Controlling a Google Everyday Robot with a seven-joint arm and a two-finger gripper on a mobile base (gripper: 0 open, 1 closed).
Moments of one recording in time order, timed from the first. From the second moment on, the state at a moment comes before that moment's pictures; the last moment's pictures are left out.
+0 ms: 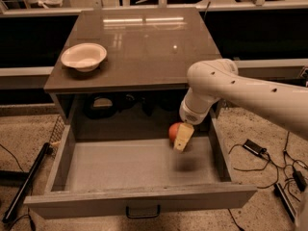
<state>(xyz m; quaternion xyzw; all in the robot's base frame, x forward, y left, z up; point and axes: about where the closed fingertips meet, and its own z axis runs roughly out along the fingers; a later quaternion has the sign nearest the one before) 0.587 -0.106 0.650 -0.59 0.80 0.05 0.11</state>
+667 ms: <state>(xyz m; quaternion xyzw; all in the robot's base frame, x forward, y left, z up) 0.586 -0.118 0.624 -0.56 0.82 0.06 0.11</state>
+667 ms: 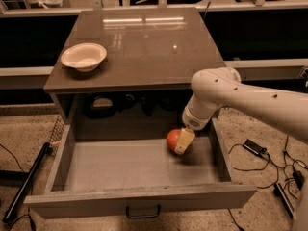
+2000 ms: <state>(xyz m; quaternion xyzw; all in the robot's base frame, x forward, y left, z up) 0.540 -0.067 0.638 -0.59 0.78 0.13 0.13</state>
